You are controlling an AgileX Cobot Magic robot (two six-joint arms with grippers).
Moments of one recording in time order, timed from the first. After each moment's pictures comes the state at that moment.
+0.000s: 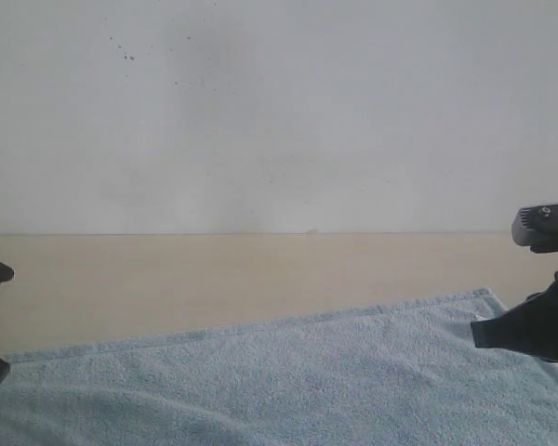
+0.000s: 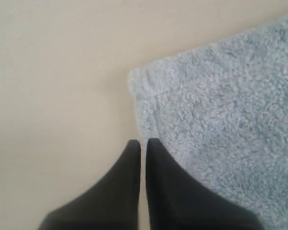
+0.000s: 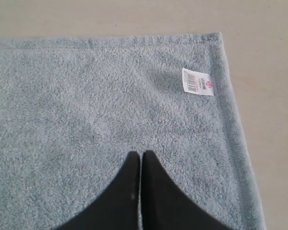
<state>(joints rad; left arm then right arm) -0.07 1.87 -0.97 0.90 0.60 -0.58 0.23 1.34 -0.63 -0.22 0.15 0.24</state>
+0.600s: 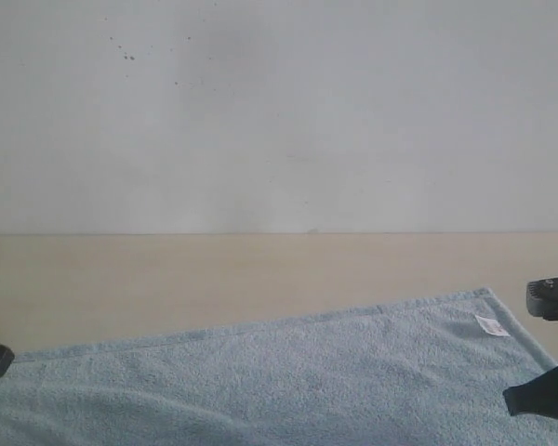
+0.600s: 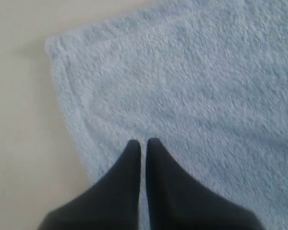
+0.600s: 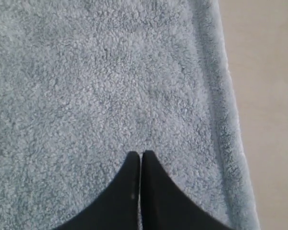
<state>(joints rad) -0.07 1.56 -0.86 0.25 0.61 -0.07 0.12 1.53 -0.63 -0.22 0.27 0.19</state>
